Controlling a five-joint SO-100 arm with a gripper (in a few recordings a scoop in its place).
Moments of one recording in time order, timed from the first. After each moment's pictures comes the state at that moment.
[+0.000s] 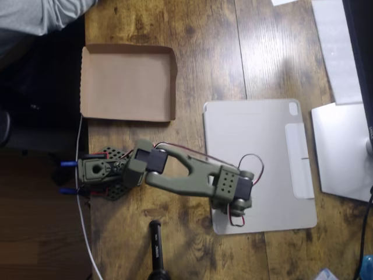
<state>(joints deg) 33.4 96.9 88.0 82.6 -25.2</state>
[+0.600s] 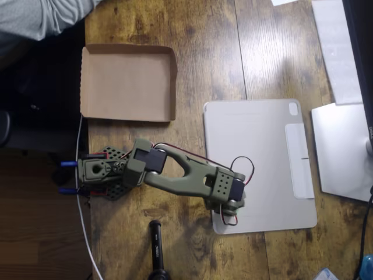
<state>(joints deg) 33.6 97.4 98.9 72.6 -27.6</state>
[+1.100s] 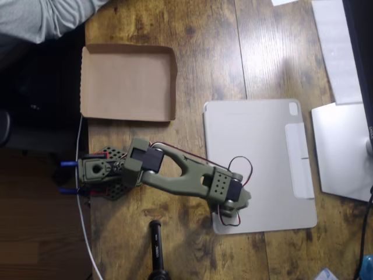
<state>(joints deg) 34.5 99.3 102.1 66.4 -31.5</state>
